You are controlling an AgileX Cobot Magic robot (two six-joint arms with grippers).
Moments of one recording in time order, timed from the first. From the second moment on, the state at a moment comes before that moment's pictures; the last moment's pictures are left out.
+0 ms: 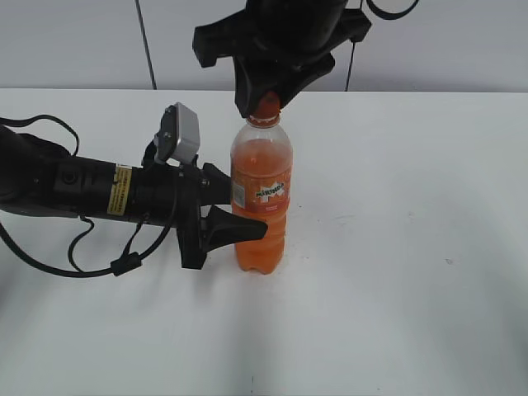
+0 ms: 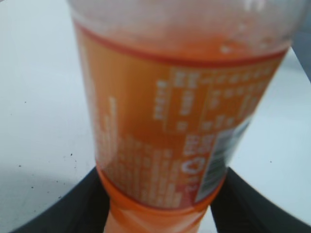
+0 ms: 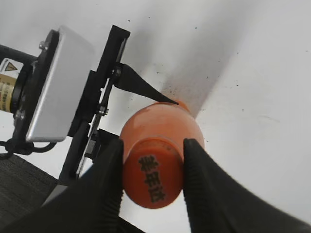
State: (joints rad) left arm -0.31 2.06 -0.93 1.37 -1.00 -0.63; right arm 0.72 1.88 -1.81 0.04 1.19 0.14
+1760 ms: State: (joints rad) left arm -0.31 2.06 -0.93 1.38 -1.01 -0.63; right arm 0.72 1.86 -1.80 0.08 1.23 -1.30
